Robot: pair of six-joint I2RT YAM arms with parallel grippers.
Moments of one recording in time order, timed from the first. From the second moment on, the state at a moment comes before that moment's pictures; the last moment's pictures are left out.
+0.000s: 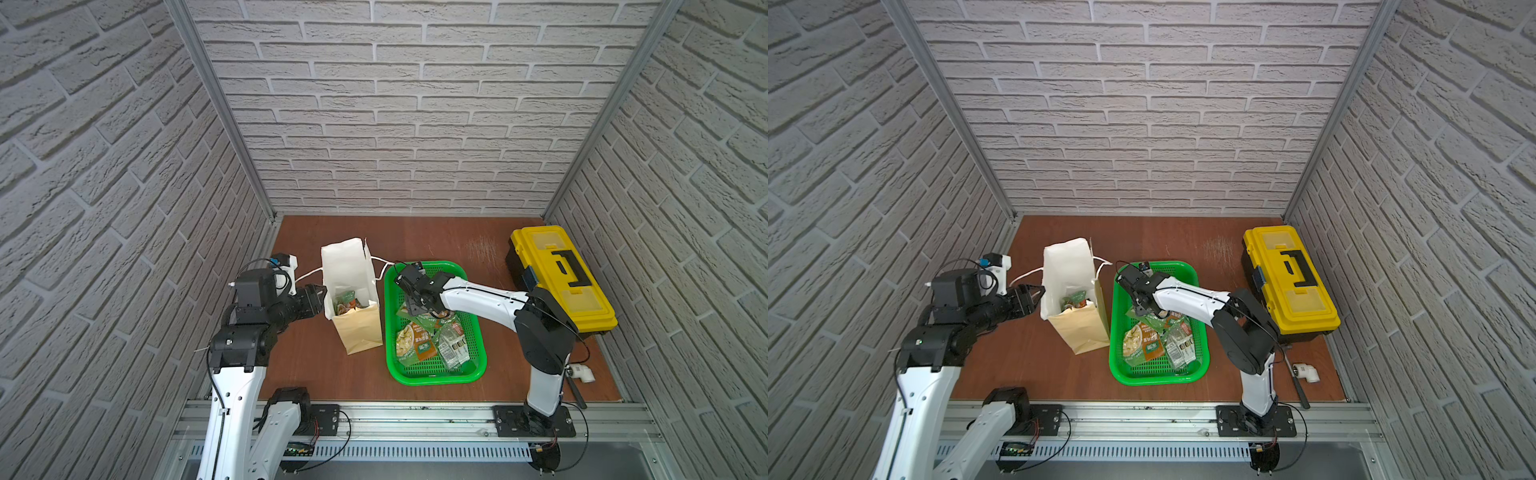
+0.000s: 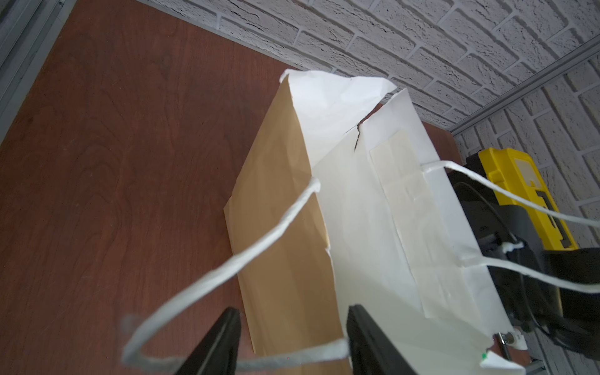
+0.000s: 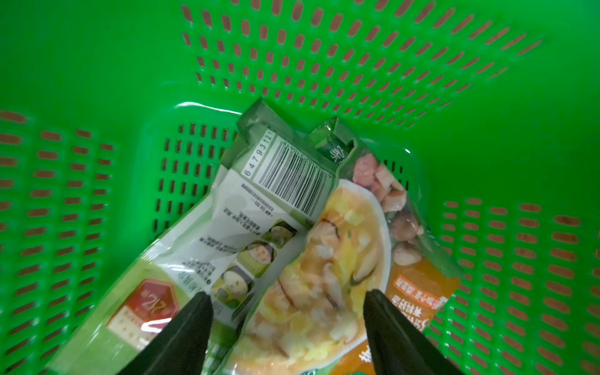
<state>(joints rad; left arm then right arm) 0.12 0.74 1.00 -0.95 0.37 -0.30 0.78 1.91 1.37 -0.78 0.42 0.61</state>
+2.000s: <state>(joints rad) 0.13 0.68 0.92 -0.91 0.35 -0.31 1.01 1.68 2.07 -0.62 -0.09 0.36</state>
